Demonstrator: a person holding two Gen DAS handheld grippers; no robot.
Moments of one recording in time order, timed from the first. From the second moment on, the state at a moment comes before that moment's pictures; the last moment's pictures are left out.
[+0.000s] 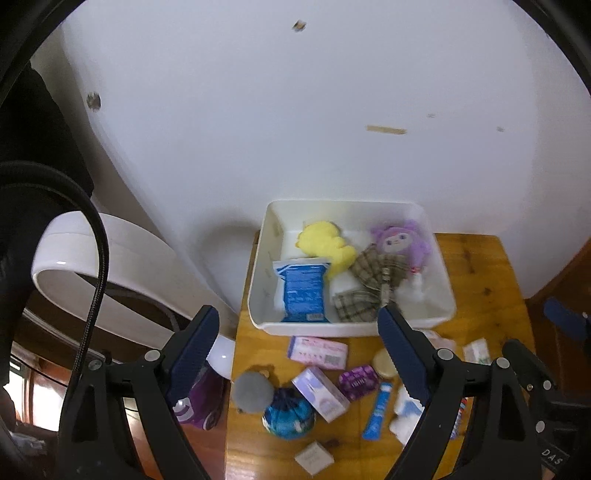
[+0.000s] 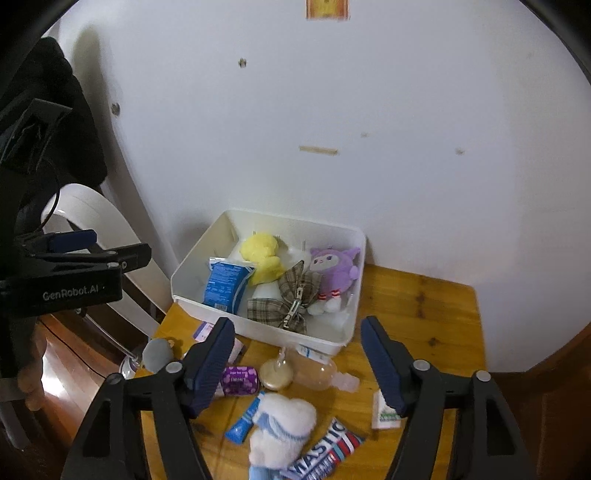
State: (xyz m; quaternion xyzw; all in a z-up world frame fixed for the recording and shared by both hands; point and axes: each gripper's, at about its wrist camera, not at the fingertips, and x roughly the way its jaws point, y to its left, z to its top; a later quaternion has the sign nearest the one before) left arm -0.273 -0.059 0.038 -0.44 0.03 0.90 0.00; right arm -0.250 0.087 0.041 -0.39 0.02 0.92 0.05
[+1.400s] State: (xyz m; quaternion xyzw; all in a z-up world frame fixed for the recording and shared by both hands) left arm -0.224 0.080 -0.129 -0.57 0.04 0.82 0.10; right arm -0.109 0.184 -0.074 -0.44 0.11 0.89 0.08
